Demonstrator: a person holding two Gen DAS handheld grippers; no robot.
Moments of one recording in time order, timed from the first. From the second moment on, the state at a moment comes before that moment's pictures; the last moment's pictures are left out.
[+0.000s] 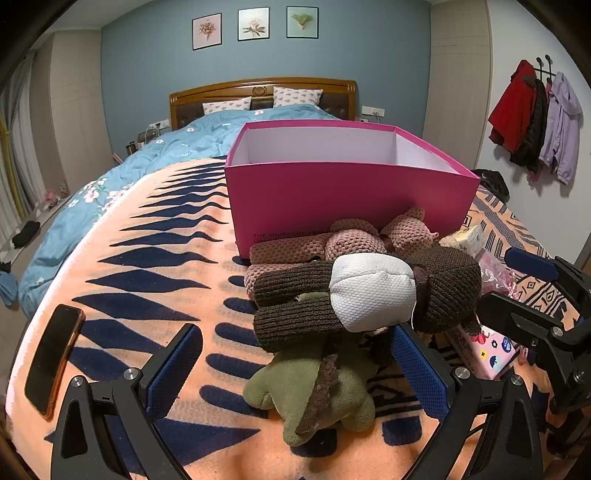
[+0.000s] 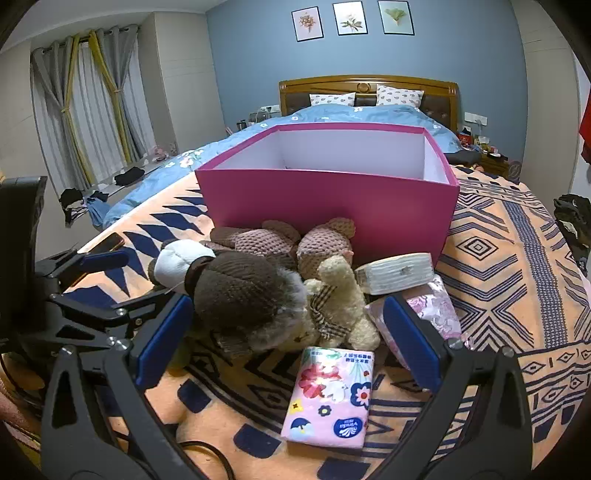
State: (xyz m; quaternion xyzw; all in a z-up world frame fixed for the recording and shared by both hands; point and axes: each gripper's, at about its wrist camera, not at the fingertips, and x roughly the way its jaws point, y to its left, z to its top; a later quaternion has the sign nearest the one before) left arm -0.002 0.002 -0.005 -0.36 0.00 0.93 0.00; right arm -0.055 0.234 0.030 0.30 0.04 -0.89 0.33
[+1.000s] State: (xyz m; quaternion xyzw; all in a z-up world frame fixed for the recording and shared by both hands) left arm 0.000 0.000 -0.003 -0.36 -0.01 0.93 0.00; right arm -0.054 0.230 0.029 0.30 0.03 -0.88 0.35
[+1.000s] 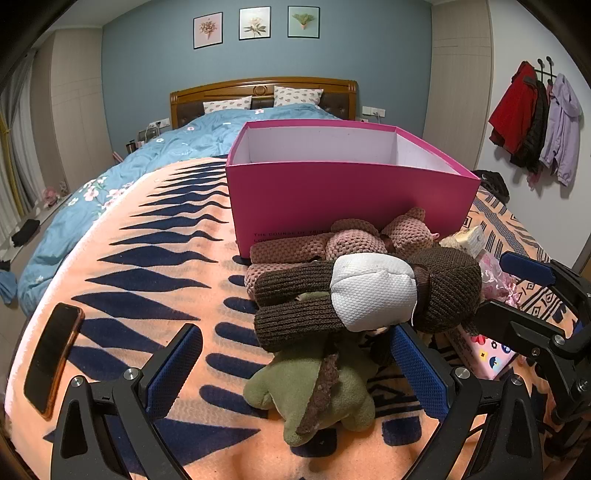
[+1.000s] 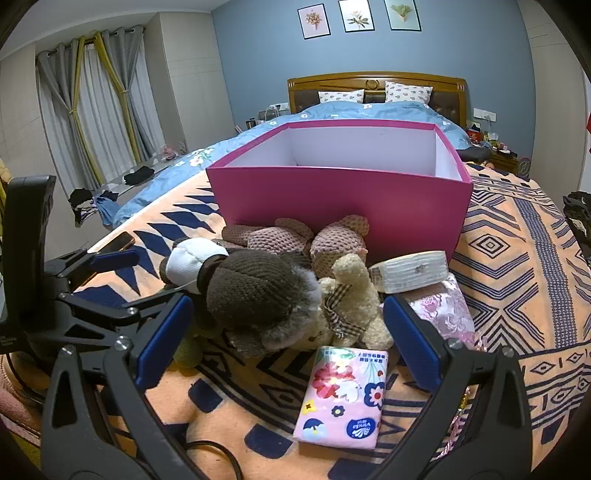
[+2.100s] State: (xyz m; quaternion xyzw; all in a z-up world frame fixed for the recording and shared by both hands) left arm -0.009 -0.015 0.008 -0.35 -0.02 0.93 0.08; right arm -0.077 0.210 0.019 0.34 0.01 -0.85 0.41
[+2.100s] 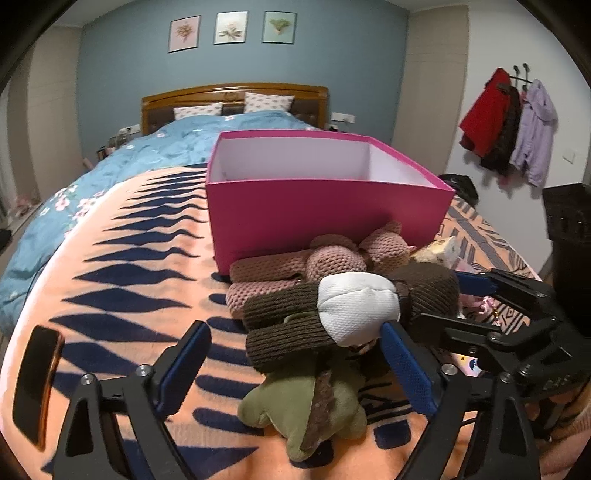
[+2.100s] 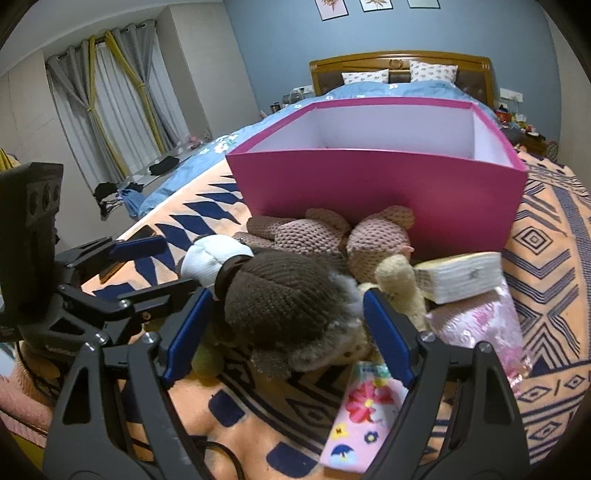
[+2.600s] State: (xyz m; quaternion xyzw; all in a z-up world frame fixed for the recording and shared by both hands) left arm -0.014 -0.011 0.019 -0.33 -0.03 0.92 0.19; right arm -0.081 0.223 0.043 0.32 -0.02 -0.84 0.43
